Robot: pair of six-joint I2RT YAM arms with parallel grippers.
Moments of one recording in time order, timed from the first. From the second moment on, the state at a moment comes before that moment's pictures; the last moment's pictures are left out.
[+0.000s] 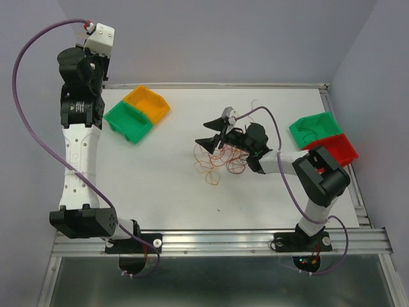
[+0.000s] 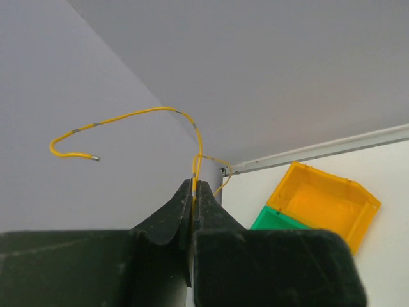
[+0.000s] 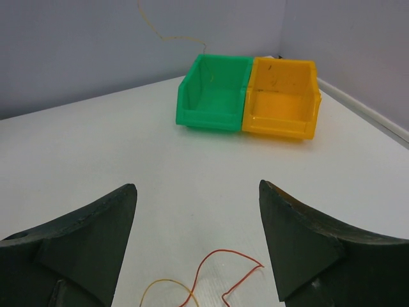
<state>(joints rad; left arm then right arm) 0.01 1.37 1.73 -0.34 -0.07 0.47 0.61 1.79 0.88 1.09 -0.54 0.11</state>
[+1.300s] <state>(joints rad) 0.17 1.77 1.93 -0.34 0.15 0.41 0.61 1.69 0.75 1.13 -0.49 0.11</state>
